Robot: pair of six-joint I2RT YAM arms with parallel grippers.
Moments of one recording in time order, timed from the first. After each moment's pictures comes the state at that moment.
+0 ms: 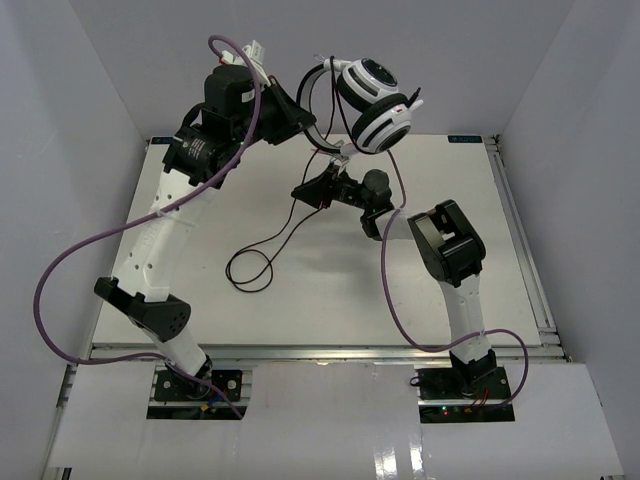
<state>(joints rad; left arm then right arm) -0.53 1.68 2.19 -0.76 0.08 -0.75 0.53 2.21 1.31 1.14 -0.76 0.69</state>
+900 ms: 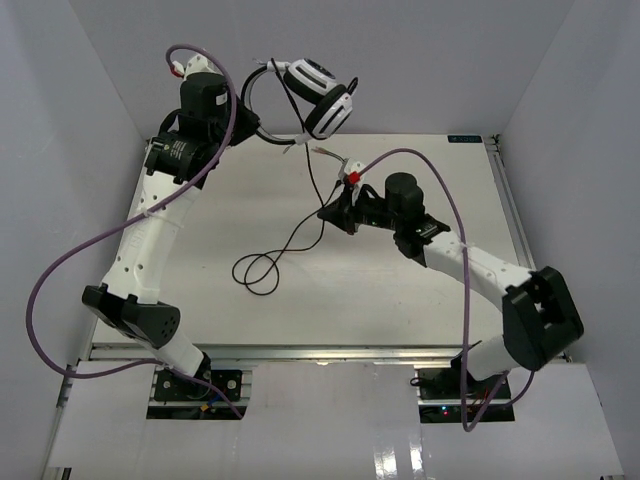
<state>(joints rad) -0.38 1.60 2.00 -0.74 -0.22 -0.67 0.63 1.42 0.98 0.27 -0.59 -0.14</state>
